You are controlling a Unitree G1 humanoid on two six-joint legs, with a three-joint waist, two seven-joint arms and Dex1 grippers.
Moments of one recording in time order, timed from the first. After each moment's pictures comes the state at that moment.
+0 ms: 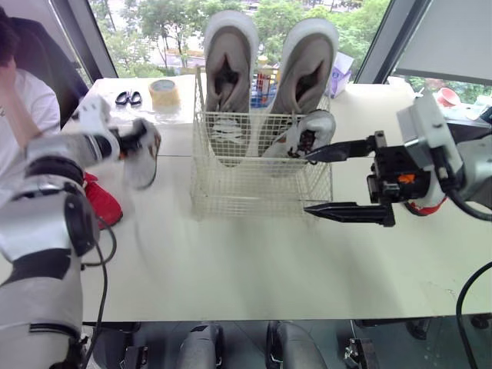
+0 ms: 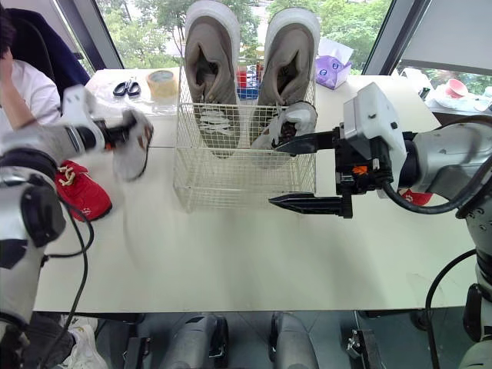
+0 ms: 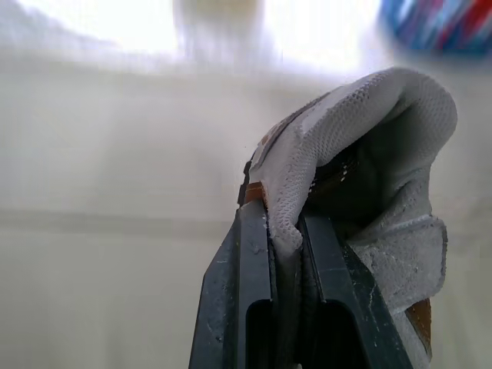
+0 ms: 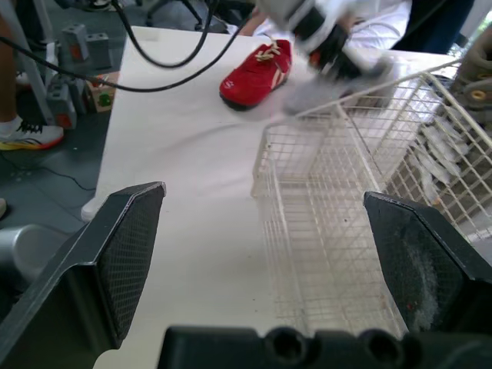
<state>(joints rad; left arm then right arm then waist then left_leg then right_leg) -1.44 0.72 0.29 1.32 -0.23 0.53 -0.50 -0.69 -1.04 -0.18 -0.48 0.92 0.89 1.04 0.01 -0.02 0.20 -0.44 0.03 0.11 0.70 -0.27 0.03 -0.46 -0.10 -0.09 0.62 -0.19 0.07</state>
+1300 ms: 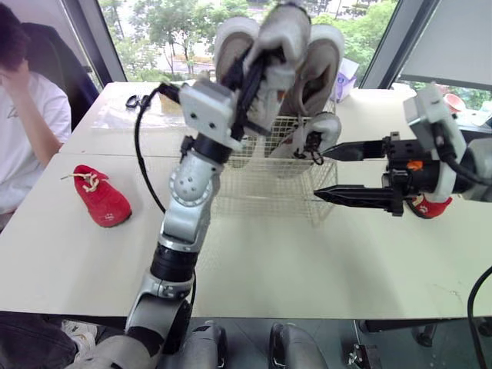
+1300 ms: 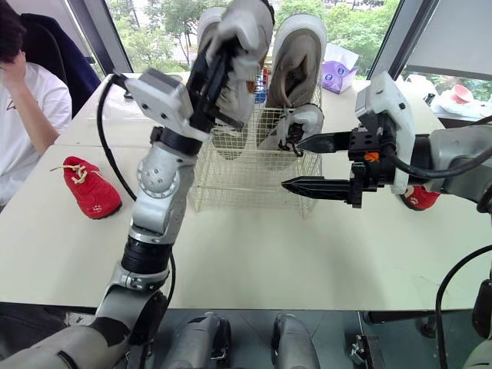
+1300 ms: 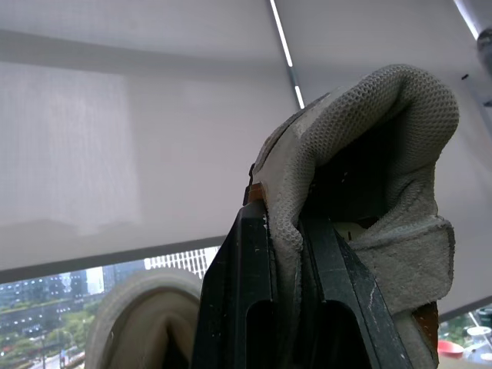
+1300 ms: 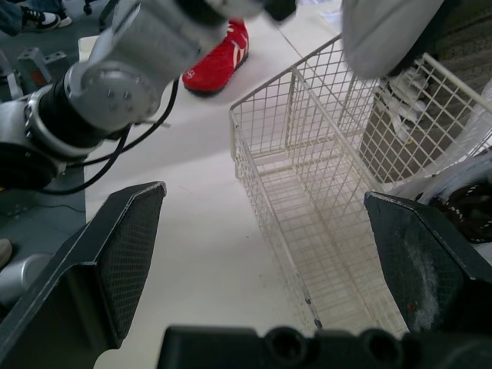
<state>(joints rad) -0.71 0.02 -0.11 -0.09 -0.01 -0.25 -0.17 -0.71 -1.08 -0.25 -0.45 1.08 1.15 0.87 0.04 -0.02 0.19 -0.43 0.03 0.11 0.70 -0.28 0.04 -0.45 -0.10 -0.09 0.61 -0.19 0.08</state>
